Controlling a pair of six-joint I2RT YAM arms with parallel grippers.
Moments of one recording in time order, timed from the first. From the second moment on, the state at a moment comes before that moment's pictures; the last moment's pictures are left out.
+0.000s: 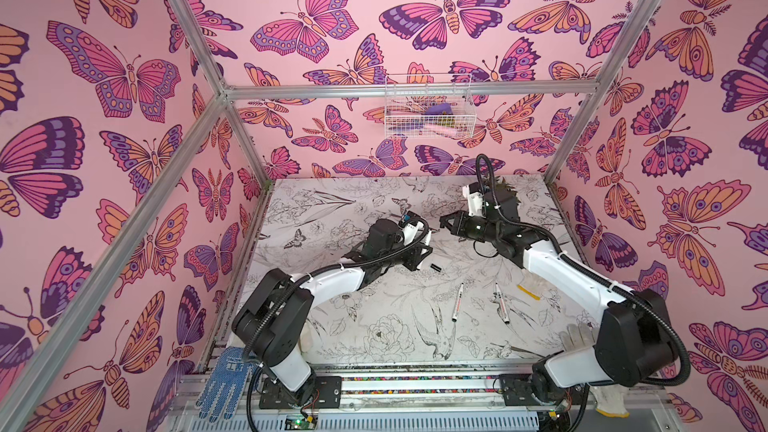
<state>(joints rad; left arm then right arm) -0.65 1.64 0.93 0.26 0.45 -0.24 0.40 1.46 1.04 -0.07 -0.40 0.65</state>
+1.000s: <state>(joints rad) -0.65 1.64 0.93 0.26 0.45 -0.24 0.43 1.51 1.03 0.05 -0.50 0.67</state>
